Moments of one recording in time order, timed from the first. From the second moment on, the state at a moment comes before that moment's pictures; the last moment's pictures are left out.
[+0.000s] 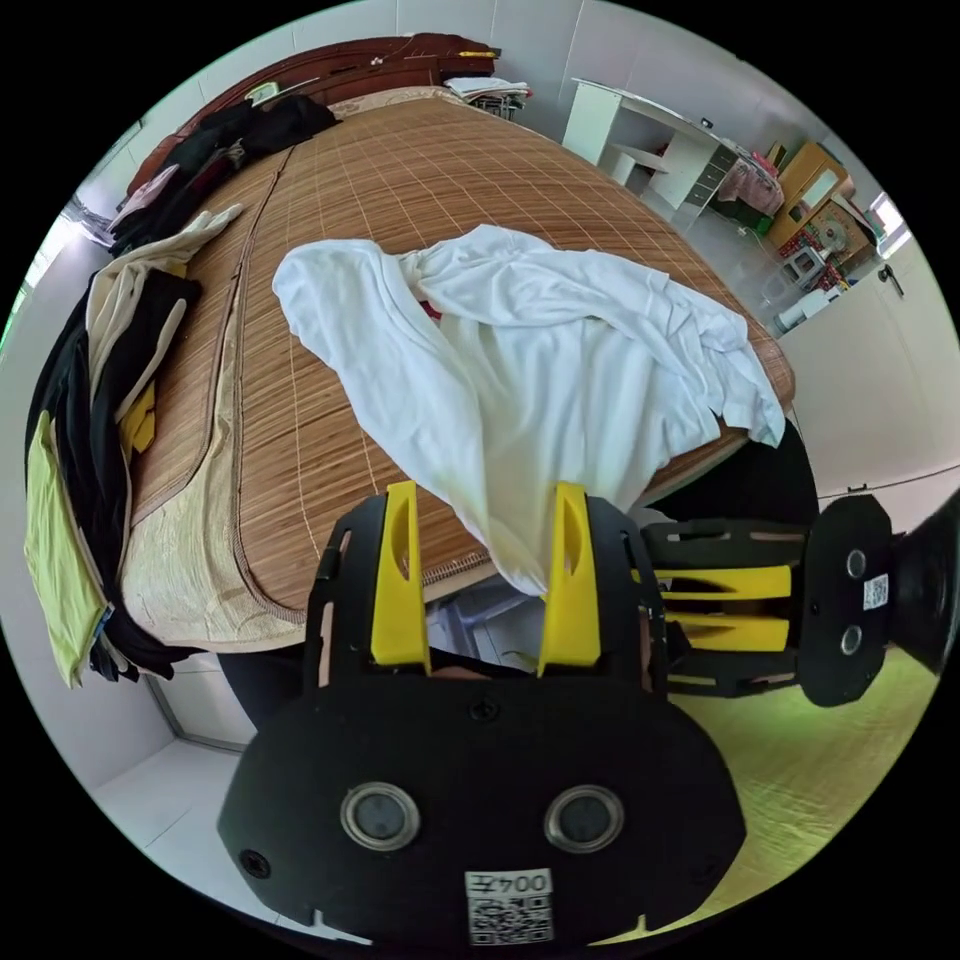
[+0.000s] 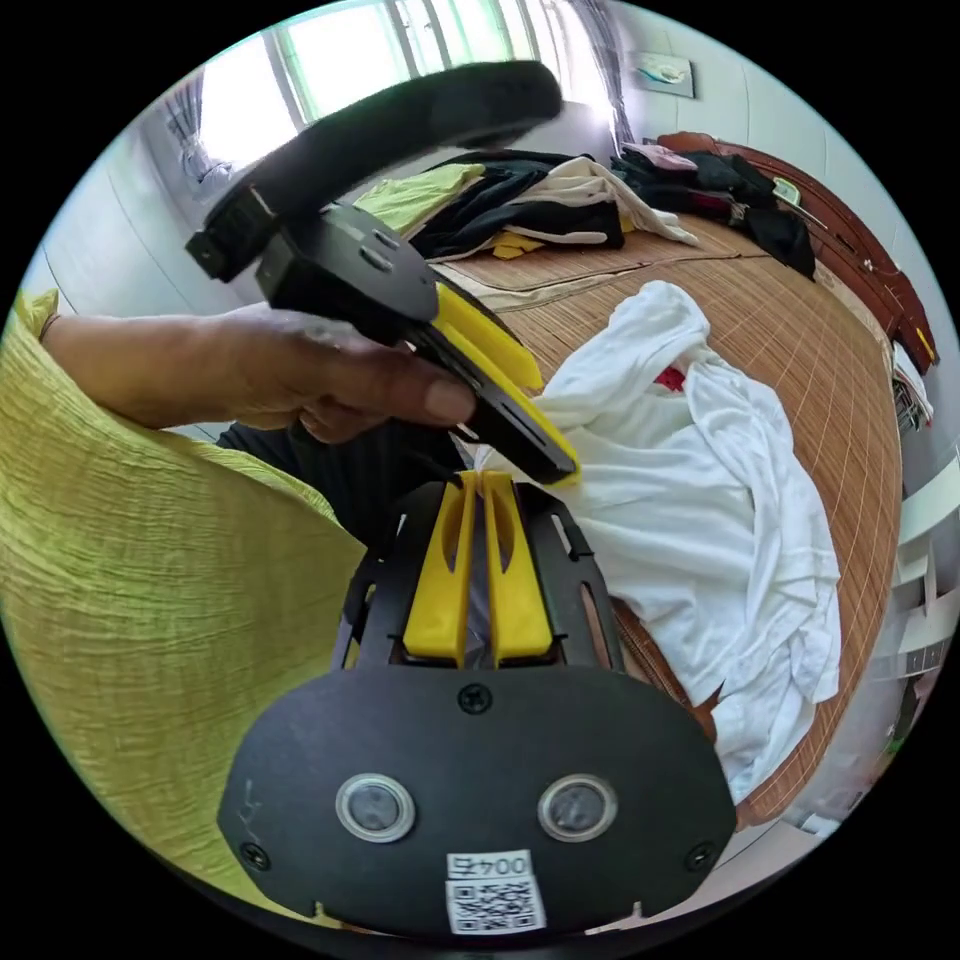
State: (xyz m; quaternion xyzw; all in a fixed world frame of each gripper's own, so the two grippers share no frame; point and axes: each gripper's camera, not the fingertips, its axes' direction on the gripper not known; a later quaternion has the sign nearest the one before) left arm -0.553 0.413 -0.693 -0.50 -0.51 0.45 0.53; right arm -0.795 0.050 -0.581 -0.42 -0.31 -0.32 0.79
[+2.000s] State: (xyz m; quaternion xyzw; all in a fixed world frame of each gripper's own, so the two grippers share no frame) left arm -0.565 0.440 -0.848 -0.44 -0.42 0.57 0.55; right arm -0.561 0.231 -0.381 -0.20 -0.64 0.24 0.70
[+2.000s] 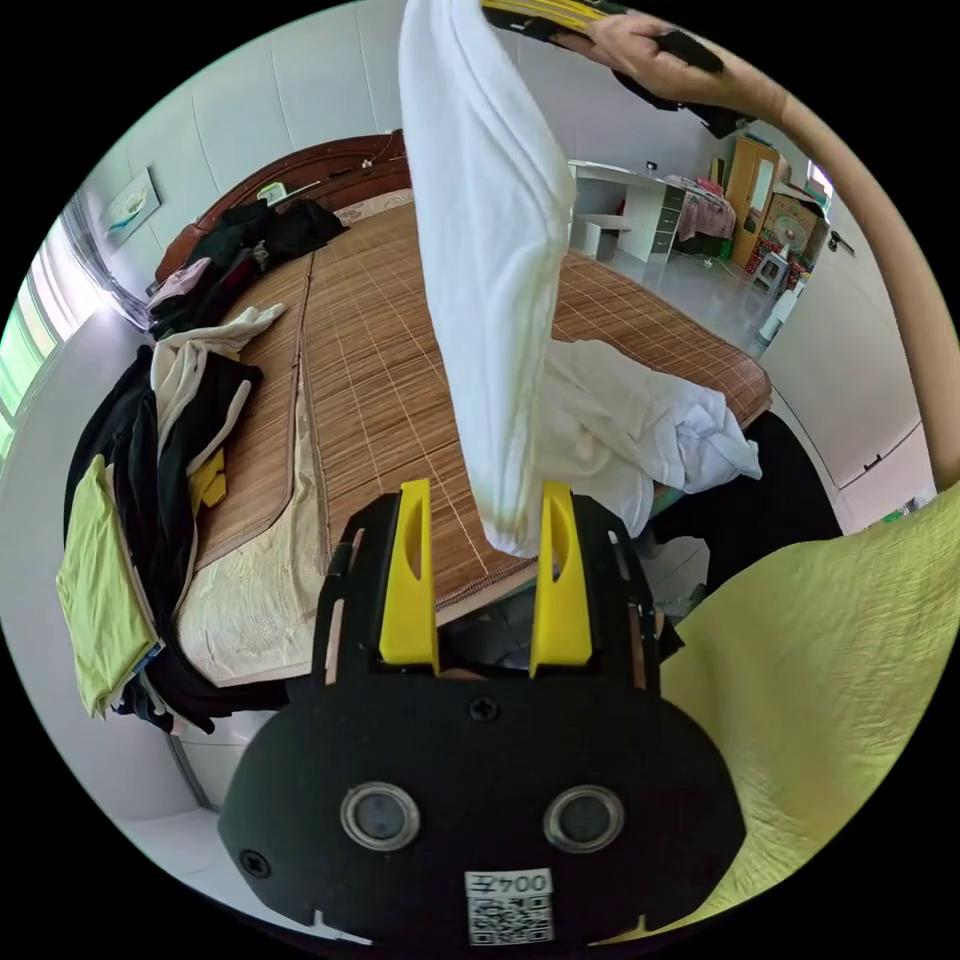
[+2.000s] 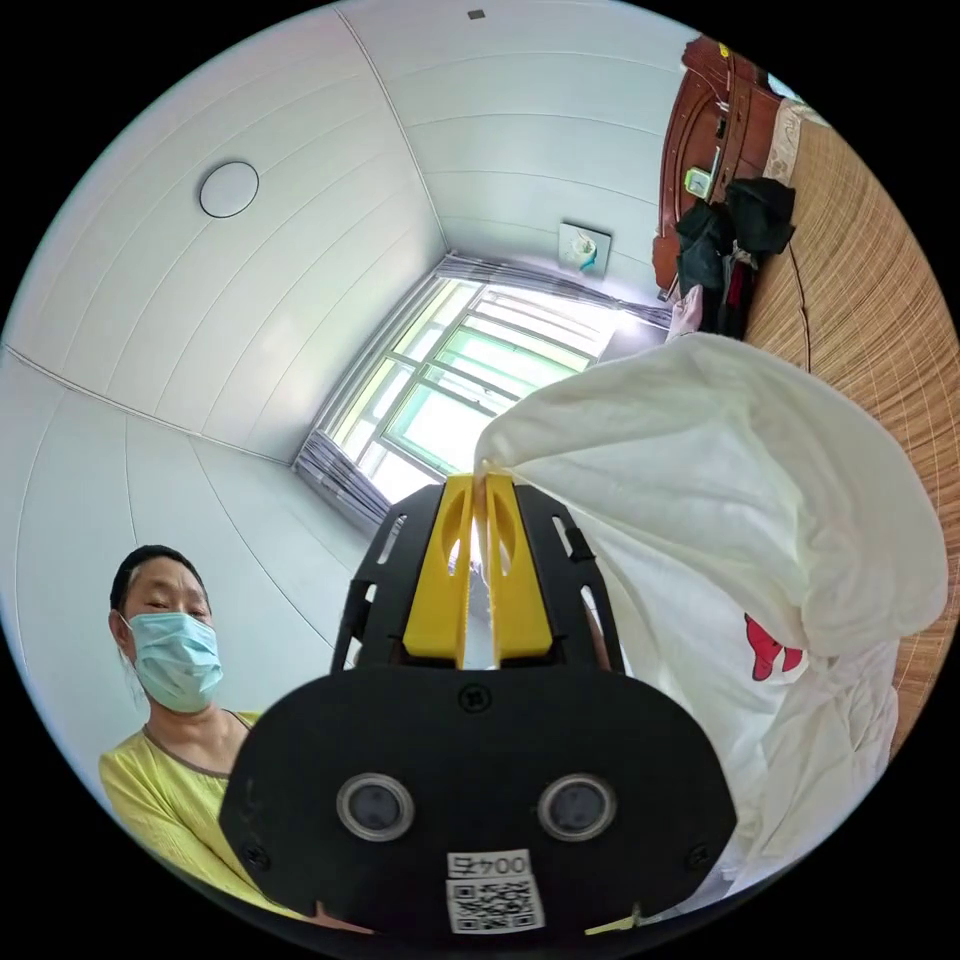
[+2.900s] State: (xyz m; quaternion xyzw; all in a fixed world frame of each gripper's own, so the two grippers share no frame) left arm -0.179 0.428 -0.879 -0.10 -0.19 0.78 0.59; right arm -0.402 -0.013 -0.688 0.10 -0.39 -0.05 0.92
